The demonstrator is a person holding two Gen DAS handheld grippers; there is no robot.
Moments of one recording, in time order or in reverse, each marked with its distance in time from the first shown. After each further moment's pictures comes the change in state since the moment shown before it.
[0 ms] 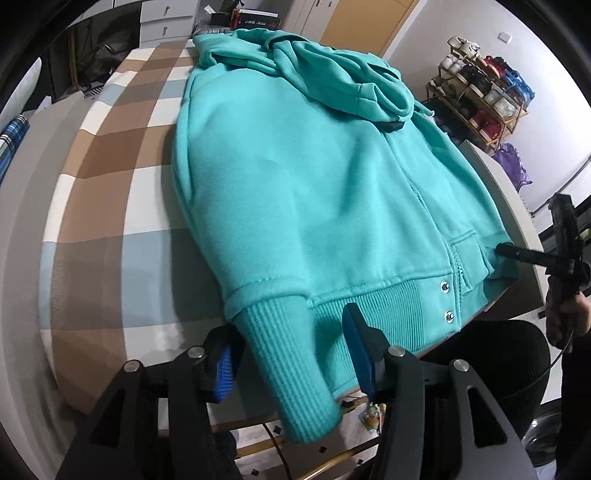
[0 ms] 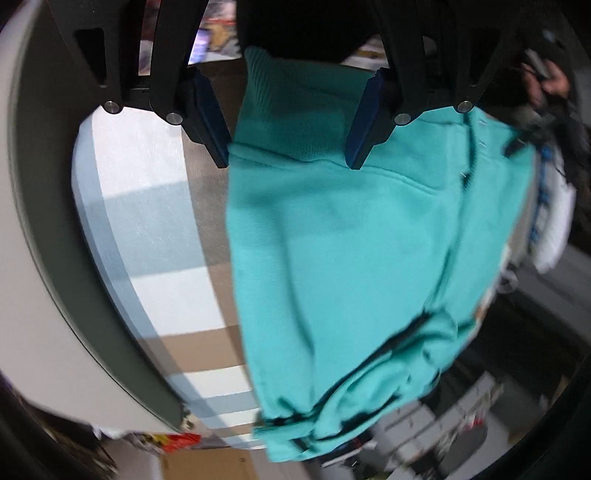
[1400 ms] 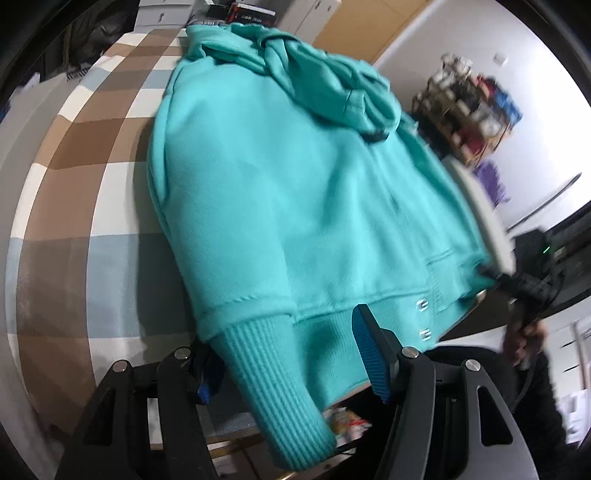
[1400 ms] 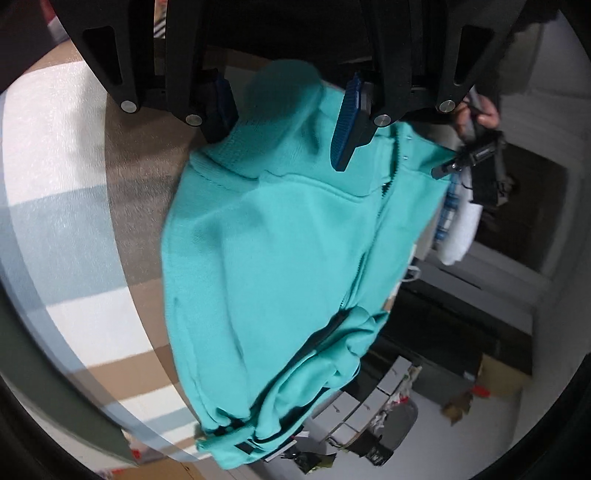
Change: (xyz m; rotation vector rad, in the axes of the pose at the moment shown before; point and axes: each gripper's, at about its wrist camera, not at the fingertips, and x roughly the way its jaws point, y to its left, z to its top) left arm 0.006 -0.004 0.004 -0.044 0.009 -0.112; right arm 0.008 -0.031 -0.016 0.018 -0.061 0.473
